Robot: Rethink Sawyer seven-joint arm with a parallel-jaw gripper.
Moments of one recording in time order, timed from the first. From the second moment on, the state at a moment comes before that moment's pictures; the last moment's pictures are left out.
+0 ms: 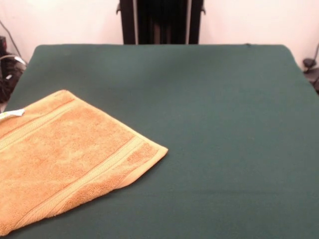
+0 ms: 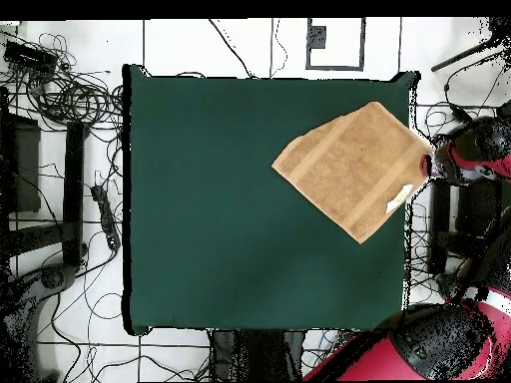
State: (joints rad) arm -0.80 -0.05 0.65 0.38 -0.80 1.52 1.14
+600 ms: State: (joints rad) arm -0.78 -0.05 0.61 0.38 -0.74 1.52 1.14
